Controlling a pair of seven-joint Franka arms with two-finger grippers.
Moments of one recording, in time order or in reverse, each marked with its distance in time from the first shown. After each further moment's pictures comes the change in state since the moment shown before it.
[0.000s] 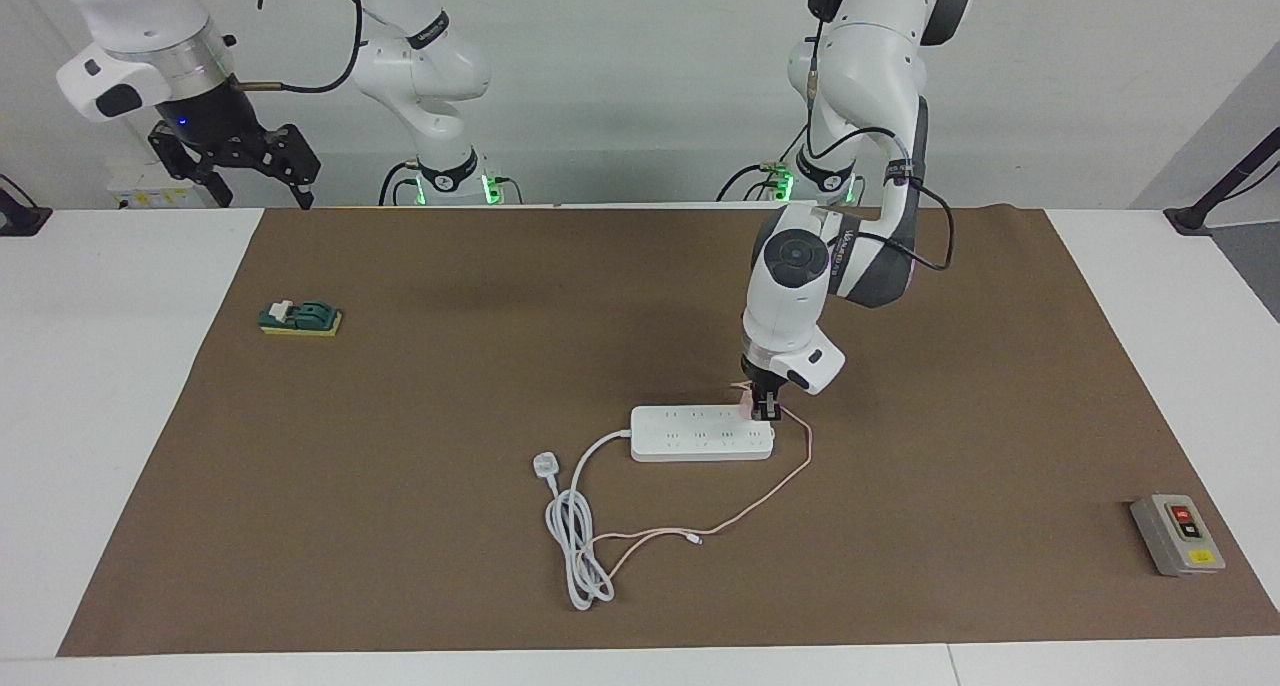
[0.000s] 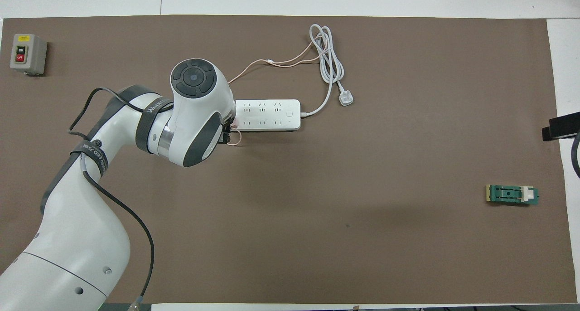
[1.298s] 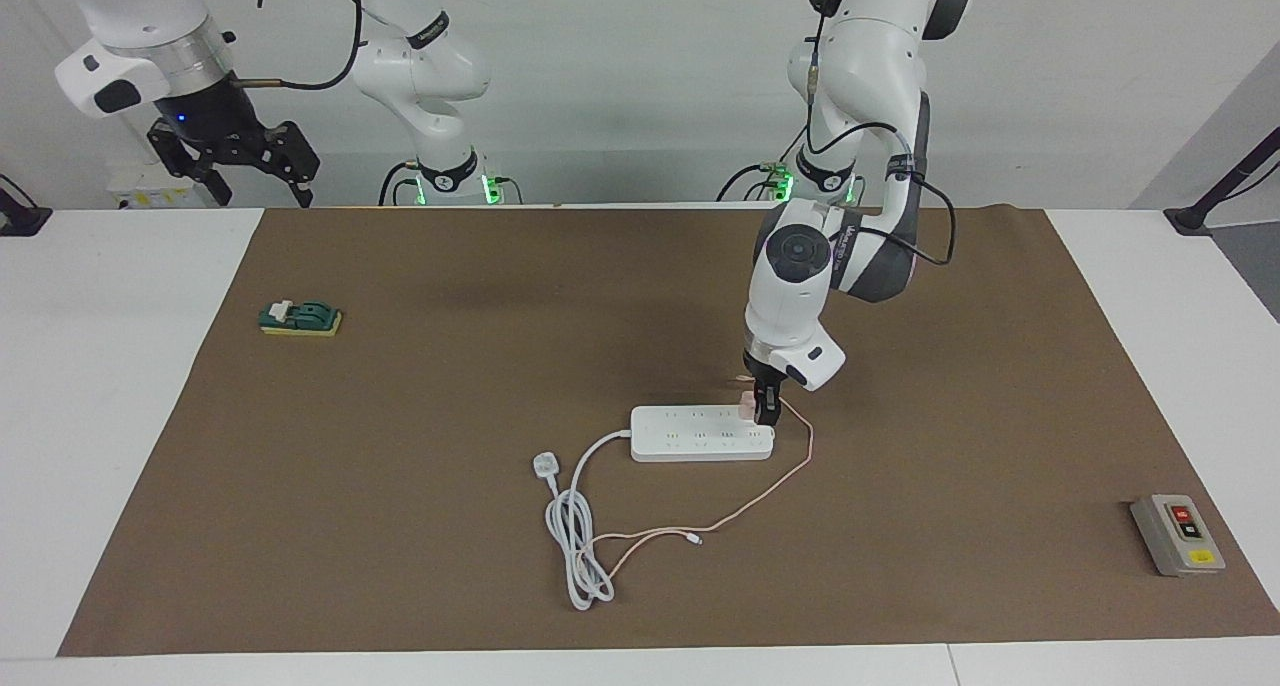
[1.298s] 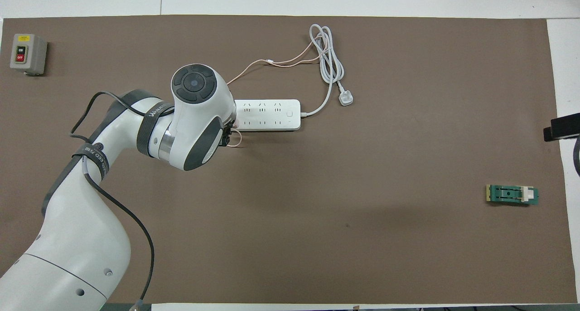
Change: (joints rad) left arm 0.004 -0.042 0.001 -0.019 -0.002 -0.027 0.087; right arm 0.000 -0.005 0.000 0.000 0.000 0.000 0.000
